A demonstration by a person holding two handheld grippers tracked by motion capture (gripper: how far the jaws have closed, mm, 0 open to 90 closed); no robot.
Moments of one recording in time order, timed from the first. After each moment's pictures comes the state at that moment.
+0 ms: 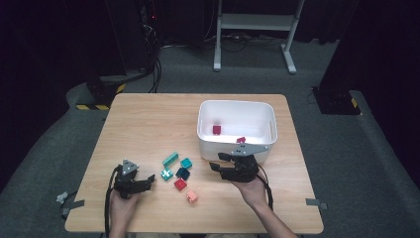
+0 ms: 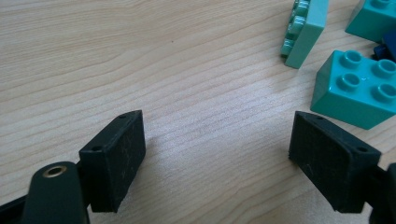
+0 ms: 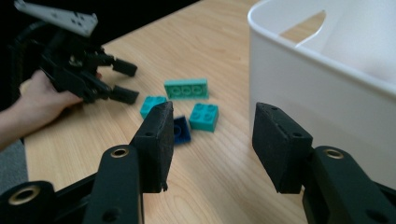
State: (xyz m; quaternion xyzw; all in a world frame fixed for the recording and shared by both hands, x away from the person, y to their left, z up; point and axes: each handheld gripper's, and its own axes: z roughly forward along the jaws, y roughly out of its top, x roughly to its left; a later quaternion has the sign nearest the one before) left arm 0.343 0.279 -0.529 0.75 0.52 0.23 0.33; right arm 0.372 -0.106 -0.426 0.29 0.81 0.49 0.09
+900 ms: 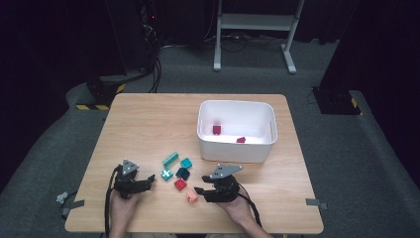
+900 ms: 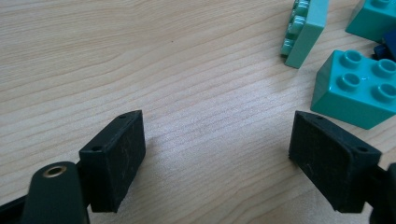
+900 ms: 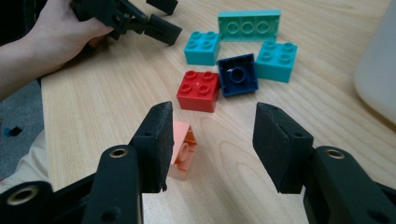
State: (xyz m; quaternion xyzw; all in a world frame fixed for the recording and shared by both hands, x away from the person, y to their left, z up) left arm 0.343 0.279 -0.529 0.75 0.52 0.23 0.33; right arm 0.344 -0.062 -0.488 0.25 0.85 0.45 0.04
